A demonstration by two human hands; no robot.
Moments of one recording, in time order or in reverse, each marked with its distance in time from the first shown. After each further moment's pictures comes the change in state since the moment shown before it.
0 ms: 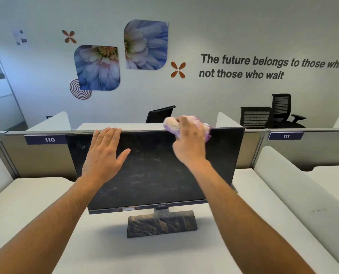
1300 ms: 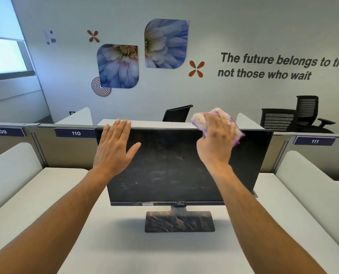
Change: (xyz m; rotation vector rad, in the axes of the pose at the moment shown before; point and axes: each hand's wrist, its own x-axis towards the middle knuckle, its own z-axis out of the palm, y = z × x) left_hand -0.008 -0.033 -0.017 0.046 0.031 -0.027; right_hand -0.007 -0.016 -0.002 -0.071 0.166 0.032
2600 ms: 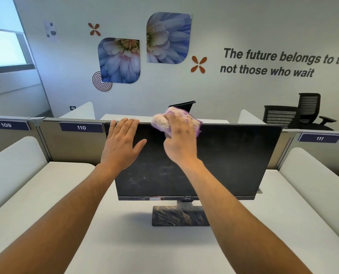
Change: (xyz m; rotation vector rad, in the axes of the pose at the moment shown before) left_hand -0.004 -0.016 0.005 -0.066 -0.017 -0.006; right_hand -0.021 -0.092 0.040 0.254 -0.217 -0.168
